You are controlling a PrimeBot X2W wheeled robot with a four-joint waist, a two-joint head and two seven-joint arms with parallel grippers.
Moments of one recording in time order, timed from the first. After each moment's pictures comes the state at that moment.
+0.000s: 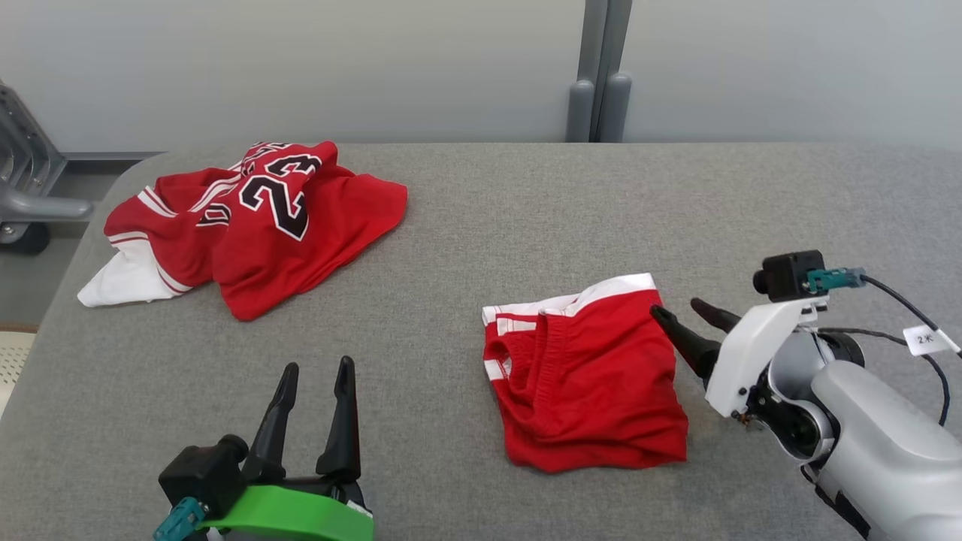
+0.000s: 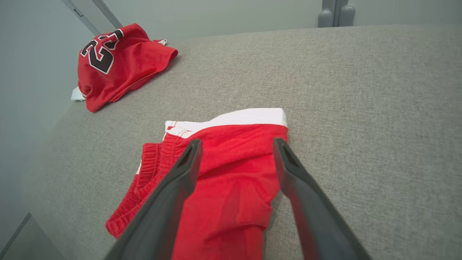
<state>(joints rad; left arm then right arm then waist) 0.09 0.06 -0.33 -0.05 -0.58 0.11 -0.25 -0.42 -0.38 0.72 0.46 0.90 0.05 0.11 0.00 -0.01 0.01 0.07</state>
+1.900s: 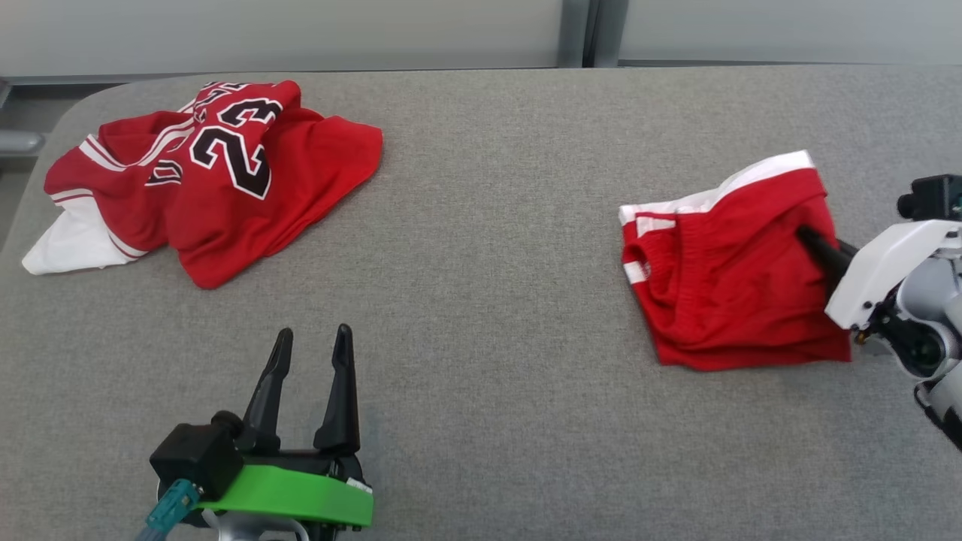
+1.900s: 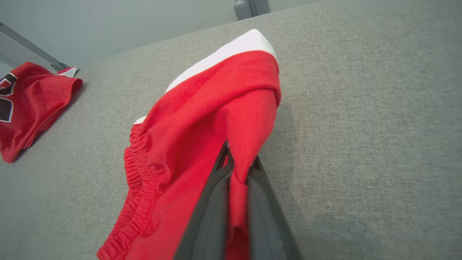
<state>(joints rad) 0.06 0.06 -0.32 -0.10 -0.53 0.12 -0.24 -0.53 -0.50 0.62 0.63 1.01 0.11 0.14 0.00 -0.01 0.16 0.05</state>
